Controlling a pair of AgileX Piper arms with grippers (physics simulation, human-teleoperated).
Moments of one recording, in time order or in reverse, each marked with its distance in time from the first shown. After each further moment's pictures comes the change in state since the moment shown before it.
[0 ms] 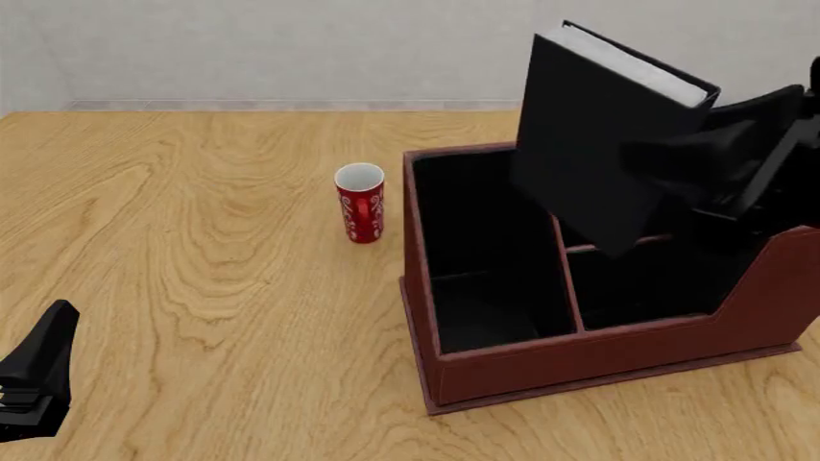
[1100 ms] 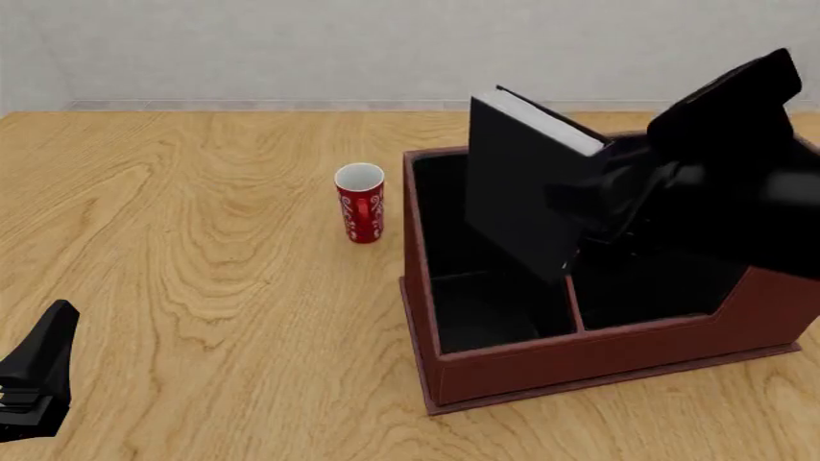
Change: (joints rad) left arm 0.000 0.000 0.000 0.000 0.000; right arm 0.043 0.155 0.093 -0.168 0.065
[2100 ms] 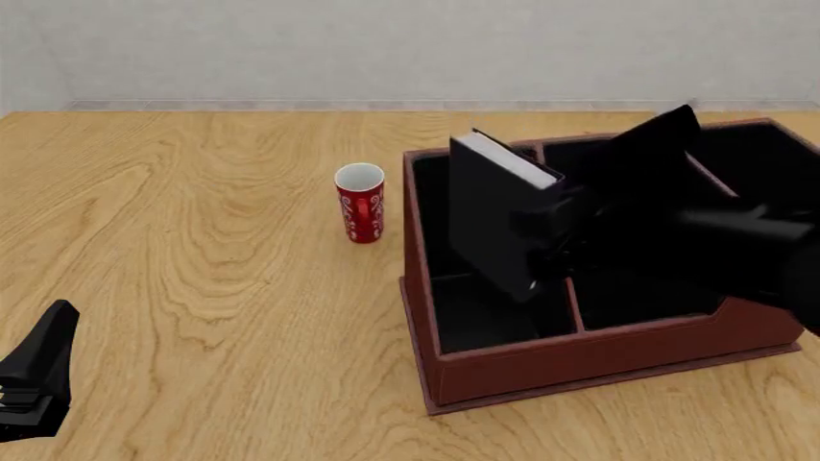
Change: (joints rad) left arm 0.000 0.000 0.000 0.000 0.000; right arm -0.010 0.151 0.075 -0.164 0.053
